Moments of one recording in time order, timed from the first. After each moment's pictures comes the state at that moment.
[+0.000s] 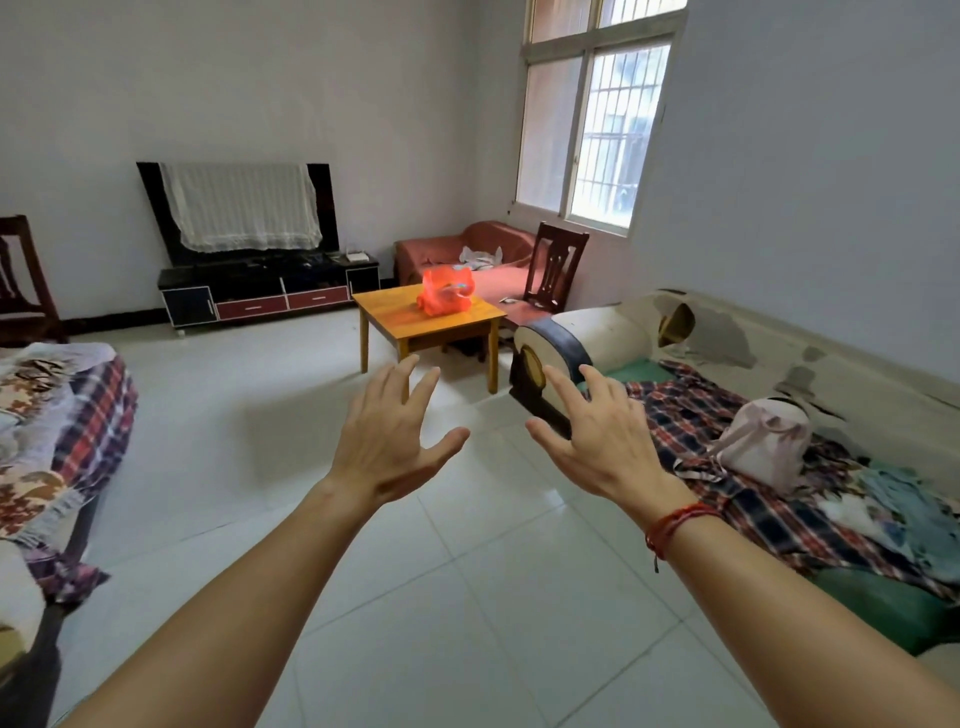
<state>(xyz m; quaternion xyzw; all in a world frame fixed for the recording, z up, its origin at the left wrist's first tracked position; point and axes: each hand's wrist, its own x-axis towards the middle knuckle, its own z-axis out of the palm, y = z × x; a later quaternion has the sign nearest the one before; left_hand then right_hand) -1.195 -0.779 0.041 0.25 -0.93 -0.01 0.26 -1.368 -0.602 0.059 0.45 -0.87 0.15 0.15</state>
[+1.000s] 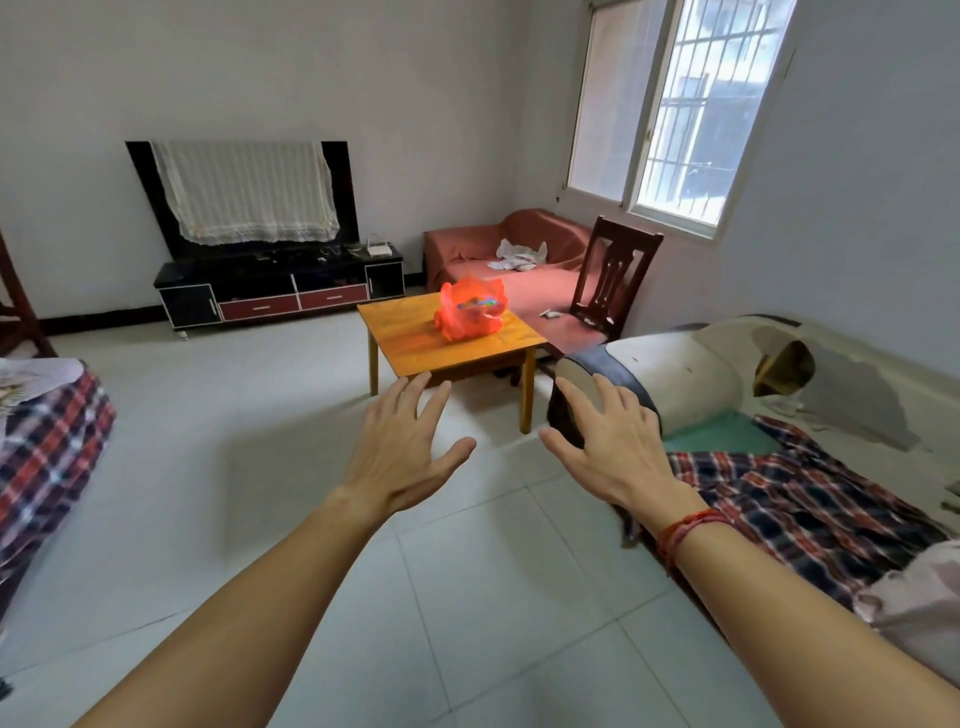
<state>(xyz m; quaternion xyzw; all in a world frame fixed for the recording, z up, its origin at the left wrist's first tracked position) -1.601 -1.161 -0.015 0.30 -0.93 -0.01 0.21 -1.798 -0.994 0.011 0.48 -0.86 0.13 0.10</state>
